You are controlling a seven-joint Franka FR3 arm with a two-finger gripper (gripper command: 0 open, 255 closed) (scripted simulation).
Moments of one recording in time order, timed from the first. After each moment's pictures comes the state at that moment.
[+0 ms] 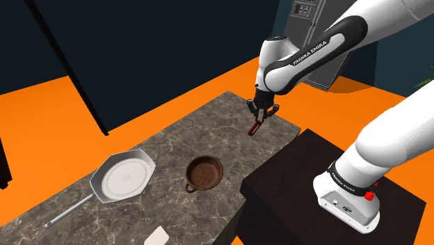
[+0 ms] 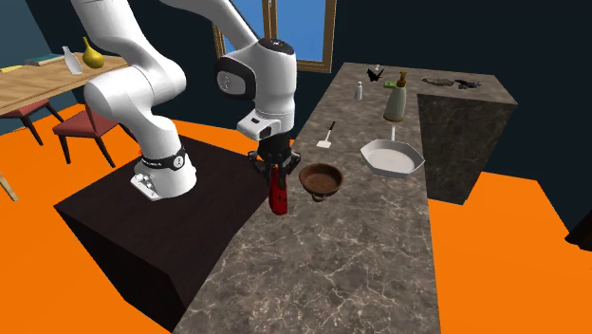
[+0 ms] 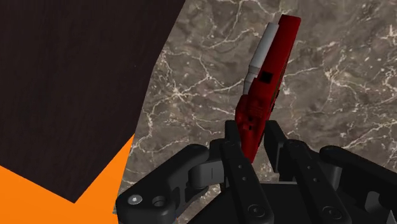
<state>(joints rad) -0.09 -0.22 0.22 -2.72 0.04 2.45 1.14</state>
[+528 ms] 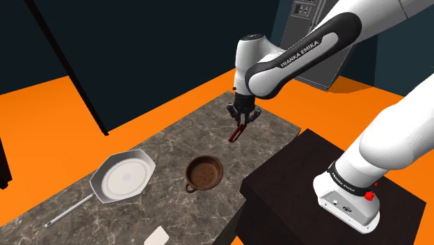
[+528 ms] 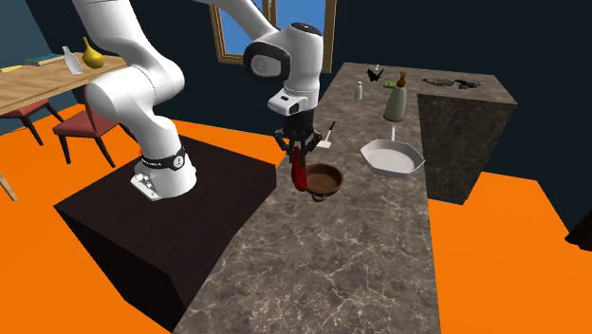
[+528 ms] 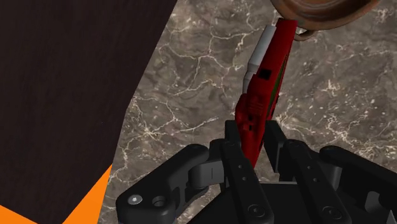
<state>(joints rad) 0.00 -0.15 0.36 -2.59 0.06 2.38 1.36</state>
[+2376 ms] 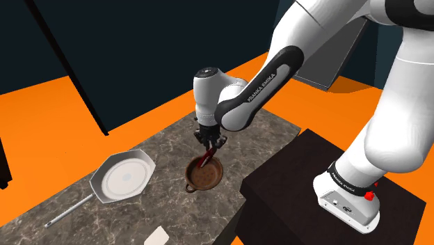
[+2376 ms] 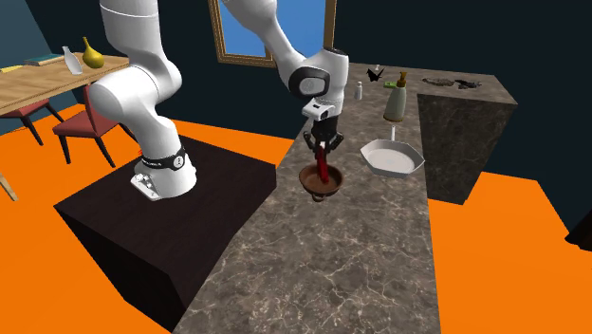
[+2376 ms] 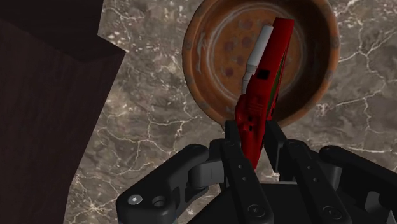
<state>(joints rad) 0.15 0.28 0.45 -2.33 -0.19 2.50 1.80</state>
